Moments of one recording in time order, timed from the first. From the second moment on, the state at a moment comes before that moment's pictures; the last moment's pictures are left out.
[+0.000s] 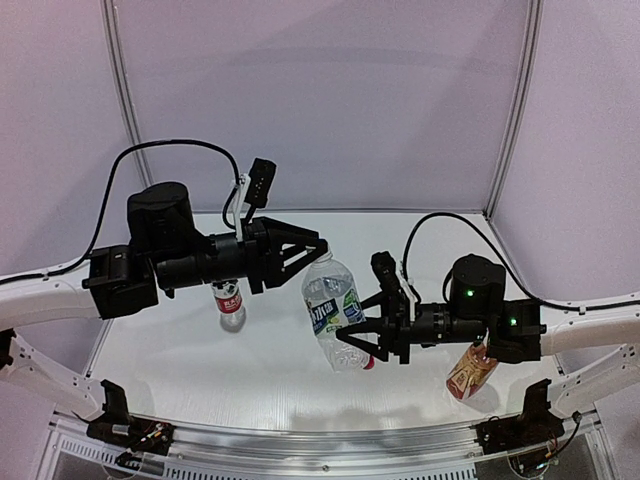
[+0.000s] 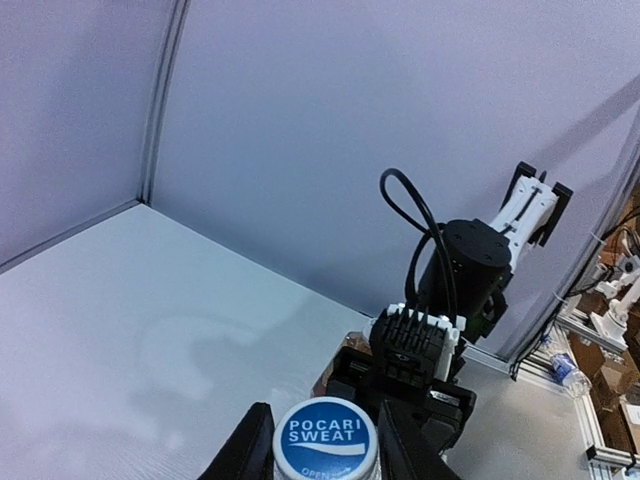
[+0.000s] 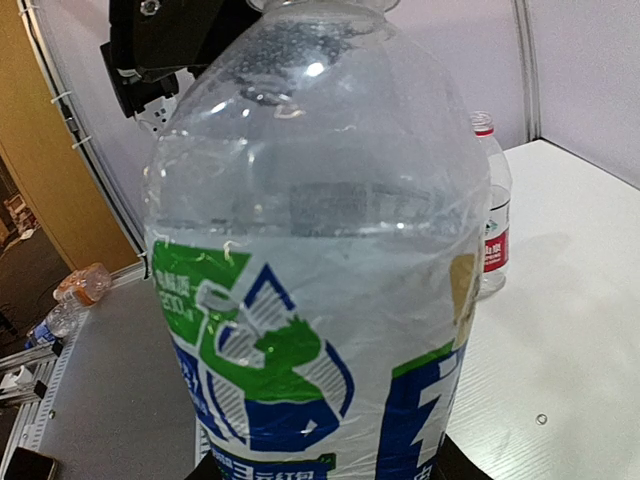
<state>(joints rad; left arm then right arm) -1.11 1.20 1.04 0.12 0.17 -0.31 1.14 1.13 0.65 0.35 -0.30 0.28</state>
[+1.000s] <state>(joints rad) -1.34 1.60 1.47 -0.16 -0.84 -0.48 1.17 1.18 0.72 0.16 0.25 0.28</state>
